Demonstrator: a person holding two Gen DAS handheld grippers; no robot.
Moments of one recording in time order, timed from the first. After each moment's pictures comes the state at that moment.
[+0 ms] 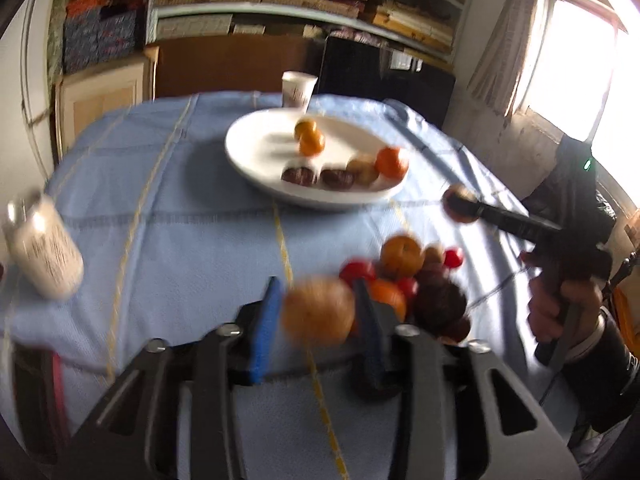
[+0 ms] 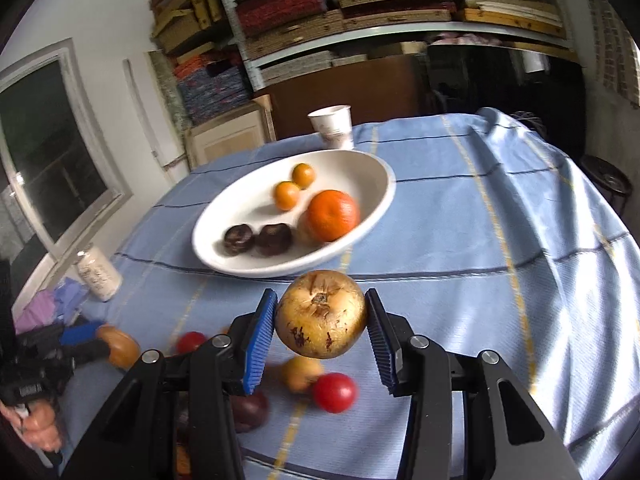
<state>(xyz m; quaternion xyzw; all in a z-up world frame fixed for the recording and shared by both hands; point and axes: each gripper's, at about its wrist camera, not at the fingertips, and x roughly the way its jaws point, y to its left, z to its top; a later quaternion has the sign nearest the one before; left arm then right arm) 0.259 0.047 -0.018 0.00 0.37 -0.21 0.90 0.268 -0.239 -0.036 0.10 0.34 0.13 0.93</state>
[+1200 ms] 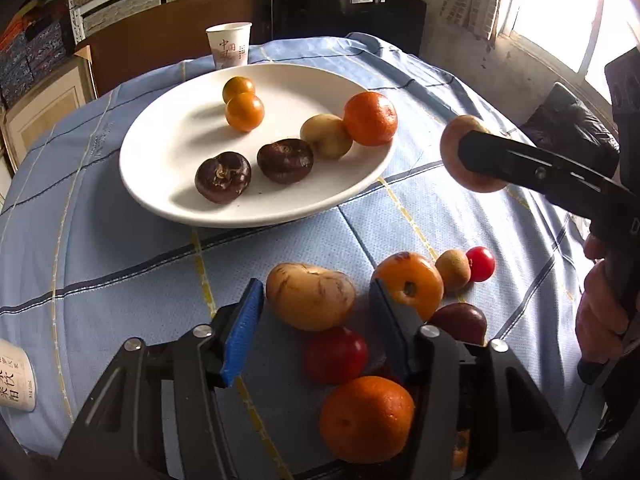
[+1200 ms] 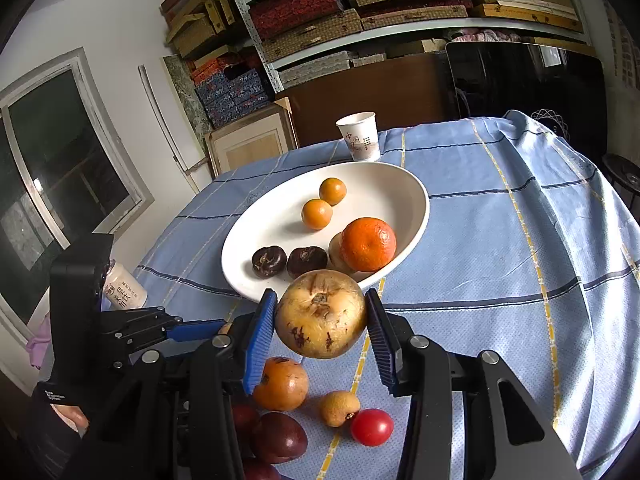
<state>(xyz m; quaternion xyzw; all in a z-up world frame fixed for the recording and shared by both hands) 0.350 -0.044 -0.065 0.09 0.46 -0.26 0.85 0.283 -0.237 -0.022 0.12 0.33 0.16 0.92</state>
